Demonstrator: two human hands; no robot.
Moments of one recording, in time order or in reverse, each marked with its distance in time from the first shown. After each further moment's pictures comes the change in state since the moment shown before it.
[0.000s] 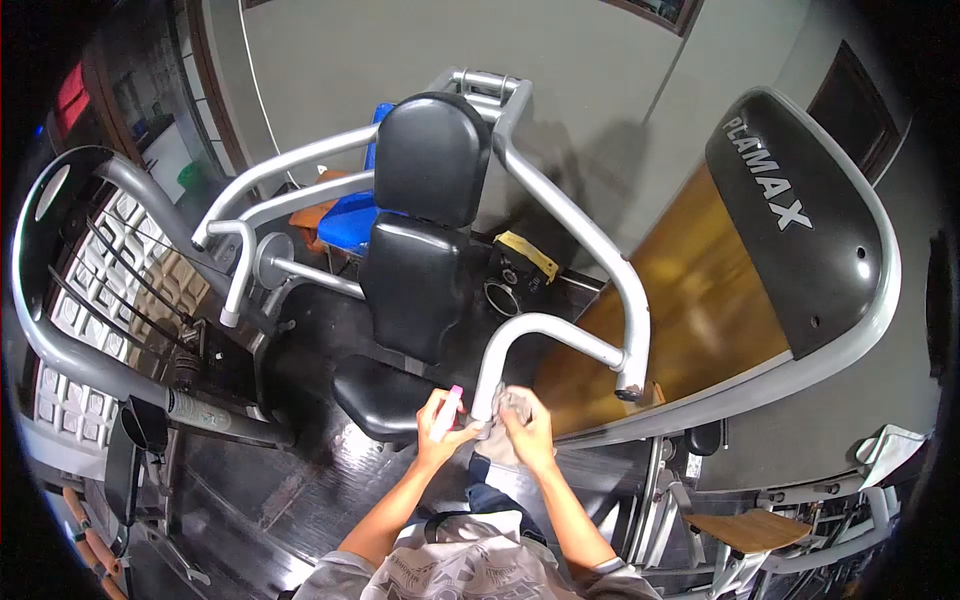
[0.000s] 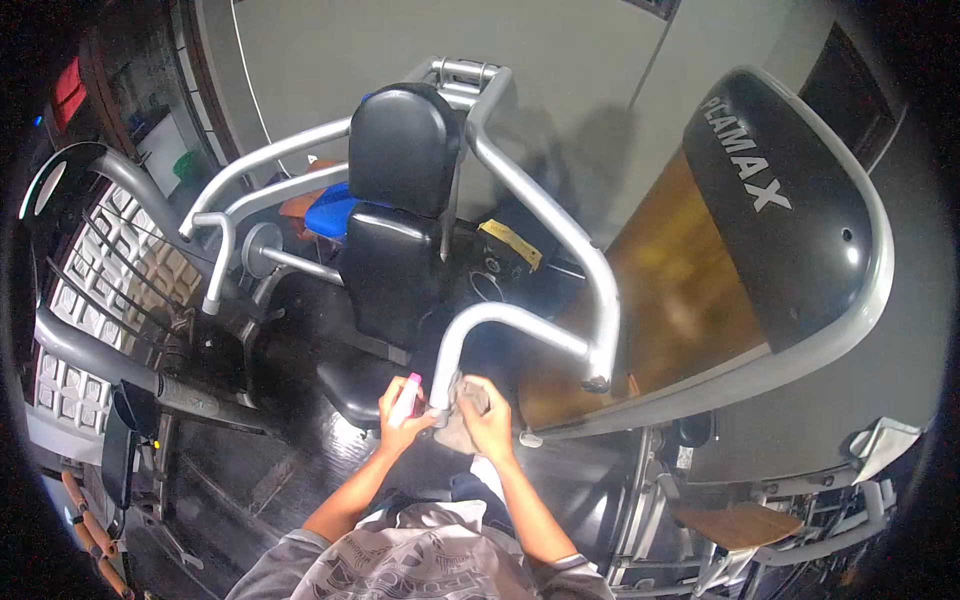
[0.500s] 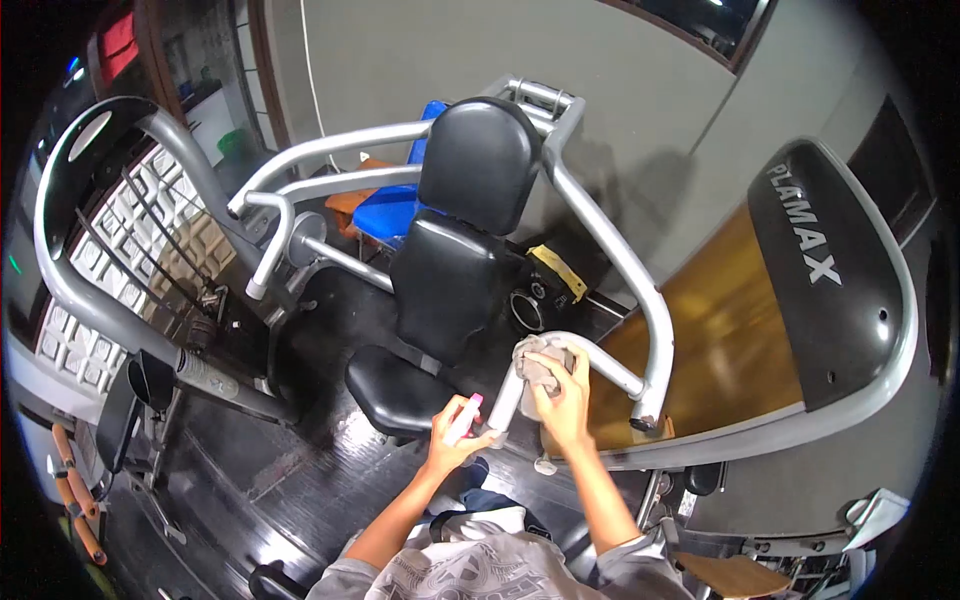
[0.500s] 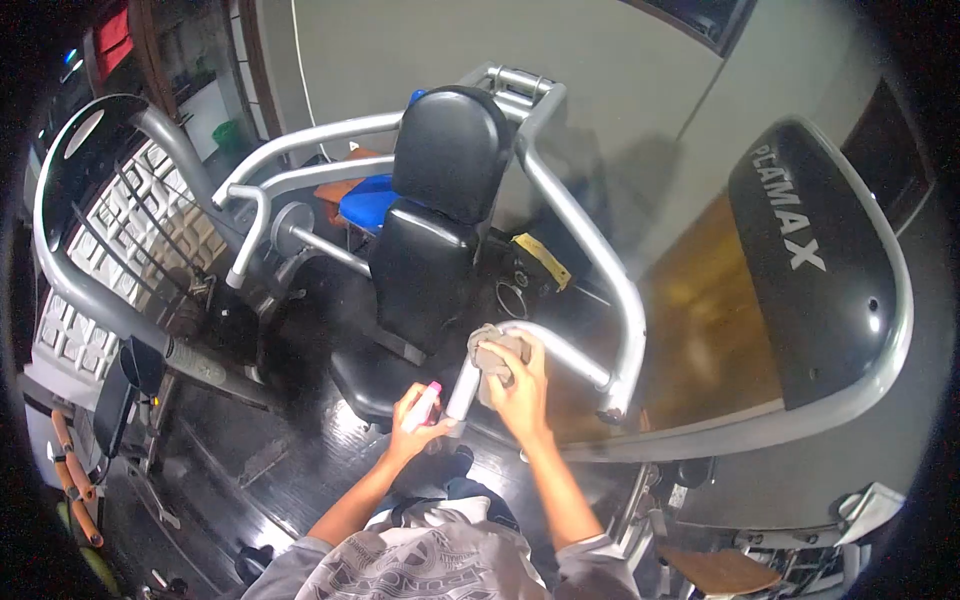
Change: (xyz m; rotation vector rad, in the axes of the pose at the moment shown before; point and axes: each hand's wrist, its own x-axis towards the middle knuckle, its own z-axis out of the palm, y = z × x) left_hand -0.002 0.020 0.000 -0.077 0.022 -0.311; right_hand 0.063 -0.074 -0.014 -0.620 0.075 -0.655
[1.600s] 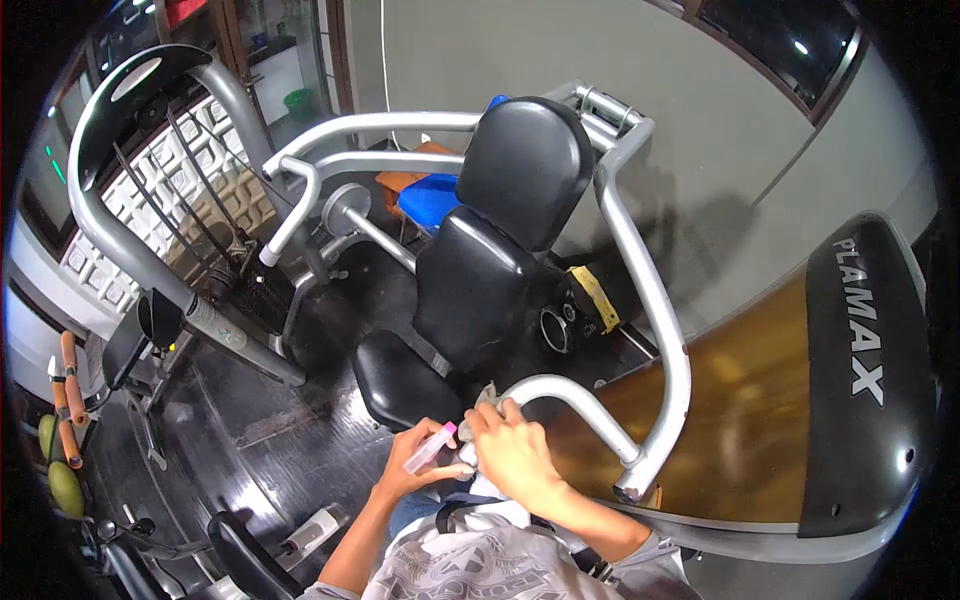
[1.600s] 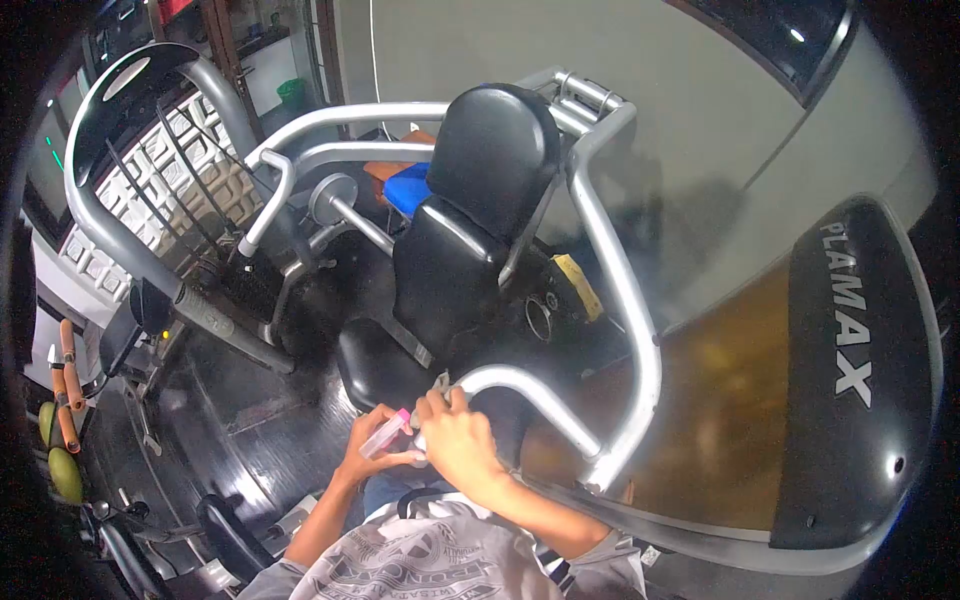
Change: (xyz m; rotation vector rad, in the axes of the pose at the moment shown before) left_hand 0.001 0.064 -0.011 0.101 0.056 -0.191; right_hand 0.027 -0.026 0.002 -0.358 -0.808 -0.395
